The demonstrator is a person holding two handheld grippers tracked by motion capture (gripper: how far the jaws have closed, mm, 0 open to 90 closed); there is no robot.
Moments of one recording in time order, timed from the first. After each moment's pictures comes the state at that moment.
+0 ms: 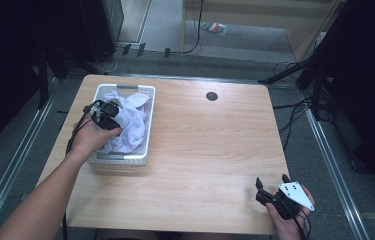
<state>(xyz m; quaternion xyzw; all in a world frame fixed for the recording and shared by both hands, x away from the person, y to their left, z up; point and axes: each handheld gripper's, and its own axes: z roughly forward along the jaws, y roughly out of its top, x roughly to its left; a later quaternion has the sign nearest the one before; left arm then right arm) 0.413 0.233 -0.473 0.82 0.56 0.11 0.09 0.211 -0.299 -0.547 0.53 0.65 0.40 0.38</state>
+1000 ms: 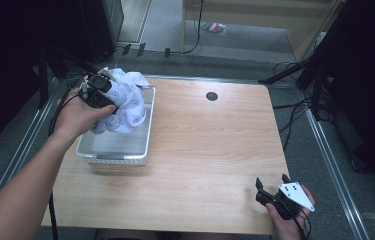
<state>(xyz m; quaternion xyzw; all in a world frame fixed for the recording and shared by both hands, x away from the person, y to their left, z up) 0.404 0.227 -0.368 0.81 0.54 0.15 0.15 0.210 -0.299 -0.546 0.53 0.65 0.40 0.38</state>
